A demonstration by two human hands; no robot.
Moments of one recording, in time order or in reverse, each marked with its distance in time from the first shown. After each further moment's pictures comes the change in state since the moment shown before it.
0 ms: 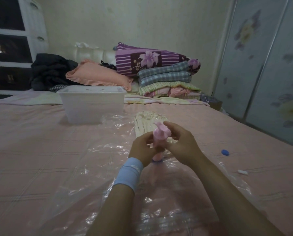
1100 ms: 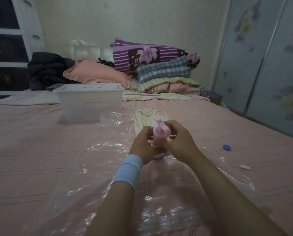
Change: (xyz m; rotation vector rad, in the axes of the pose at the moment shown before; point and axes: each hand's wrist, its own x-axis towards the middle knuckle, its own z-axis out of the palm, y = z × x) left_hand 0.005 -0.005 0.003 0.052 -0.053 -0.059; right_hand 0.003 0.009 0.011 0.150 0.023 0.064
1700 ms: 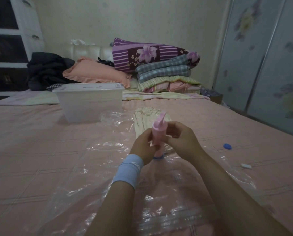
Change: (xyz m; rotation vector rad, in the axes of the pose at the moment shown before) left_hand 0.007 -0.014 0.003 0.044 -0.053 0.009; right_hand 0.004 0.006 -0.006 0.032 -0.008 0.039
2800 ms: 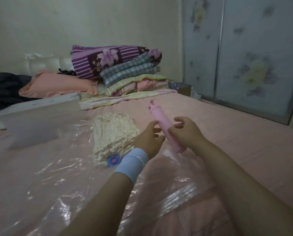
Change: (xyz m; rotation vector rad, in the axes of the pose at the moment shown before) left_hand 0.021 0.106 0.150 0.182 -0.167 0.077; right_hand -0.016 0.045 -0.168 -0.177 0.237 0.401
